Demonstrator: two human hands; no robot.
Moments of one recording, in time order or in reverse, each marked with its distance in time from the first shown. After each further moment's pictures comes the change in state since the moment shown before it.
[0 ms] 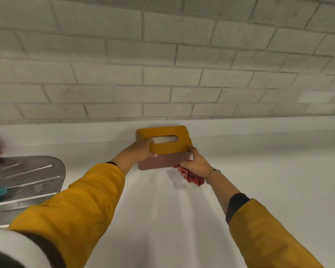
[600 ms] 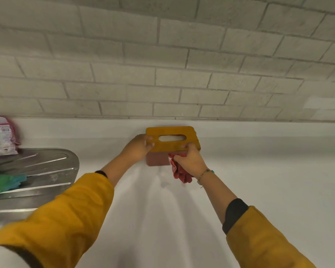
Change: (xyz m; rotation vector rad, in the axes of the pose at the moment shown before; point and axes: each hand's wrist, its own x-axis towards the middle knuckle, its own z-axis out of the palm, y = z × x) left_hand -0.059 -0.022 -0.006 -0.419 0.303 0.020; right_hand -0.030 -0.039 0.046 0.032 0.096 -0.134
